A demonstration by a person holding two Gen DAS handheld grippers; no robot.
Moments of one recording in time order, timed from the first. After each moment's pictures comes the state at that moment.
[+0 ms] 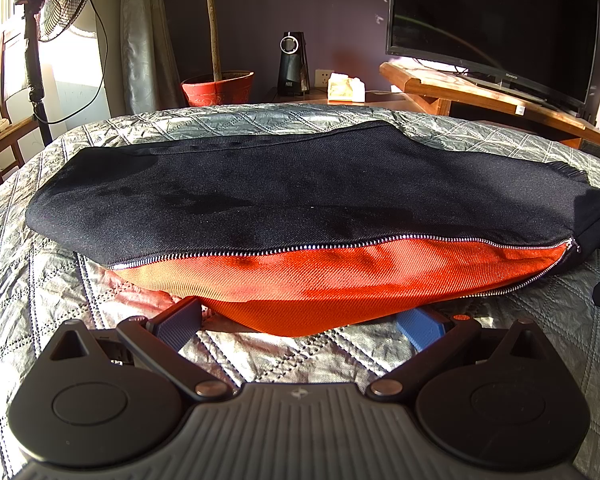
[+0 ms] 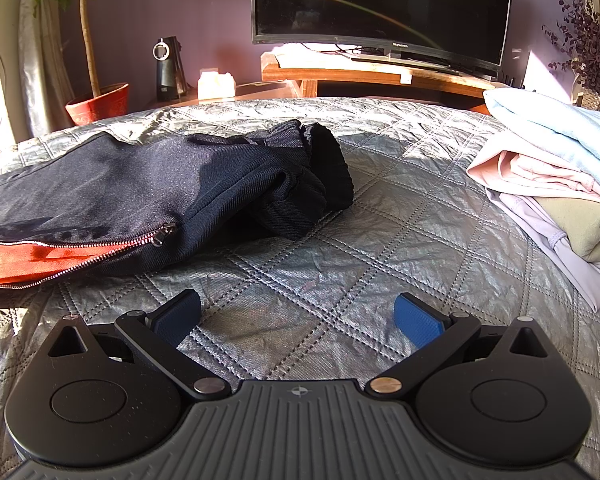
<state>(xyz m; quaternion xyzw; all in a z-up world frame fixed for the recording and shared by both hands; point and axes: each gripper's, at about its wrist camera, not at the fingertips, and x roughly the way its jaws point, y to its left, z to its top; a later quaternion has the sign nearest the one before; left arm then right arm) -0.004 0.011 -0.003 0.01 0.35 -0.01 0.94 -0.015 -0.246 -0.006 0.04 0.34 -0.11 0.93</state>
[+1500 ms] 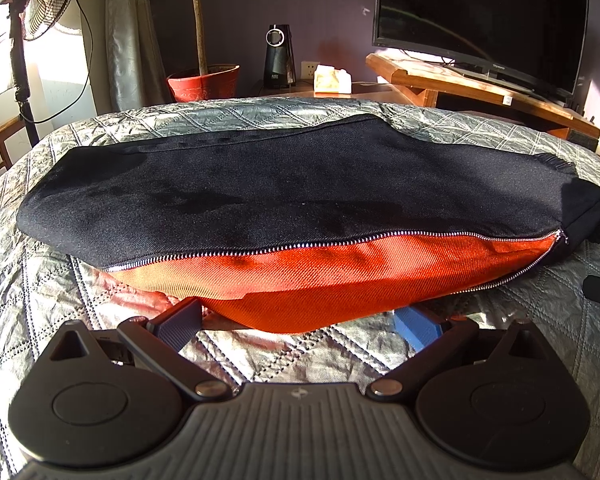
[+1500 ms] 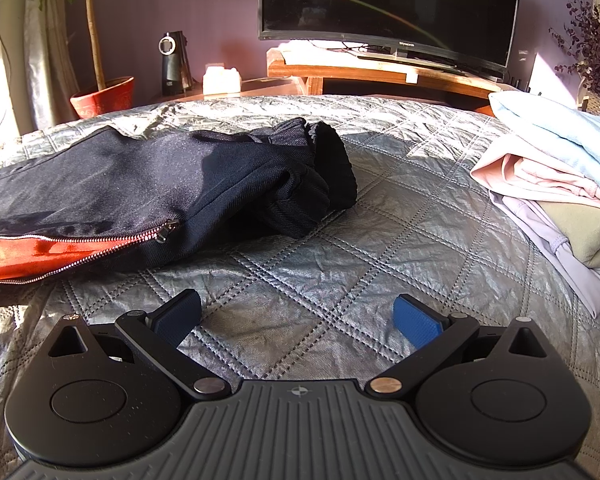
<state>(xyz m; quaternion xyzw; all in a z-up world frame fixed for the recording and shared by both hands) -0.006 0.019 0.005 0.01 0.36 -0.03 0.93 -0.014 -0.250 -0.001 0.03 0.37 -0.08 0.93</state>
